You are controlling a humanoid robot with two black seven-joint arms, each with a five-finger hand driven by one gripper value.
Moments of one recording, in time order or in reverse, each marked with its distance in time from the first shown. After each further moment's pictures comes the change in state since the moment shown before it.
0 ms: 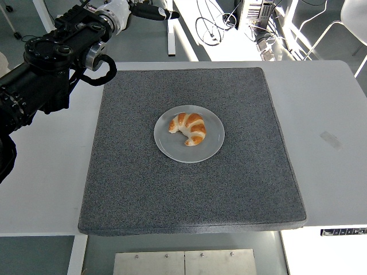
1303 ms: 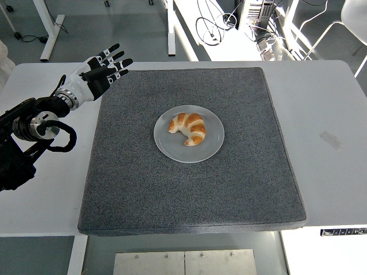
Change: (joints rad) left arm 0.559 0.293 -0.545 -0.457 -0.088 -0.177 0.017; right arm 0.000 0.000 0.000 0.000 0.000 0.000 0.000
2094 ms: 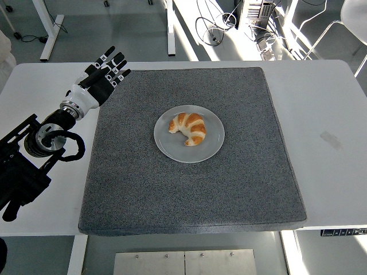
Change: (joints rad) left arm 0.106 -0.094 -0.220 0.005 -0.053 -0.059 -0.009; right arm 0.000 0.000 -0.005 0.006 0.000 0.000 0.000
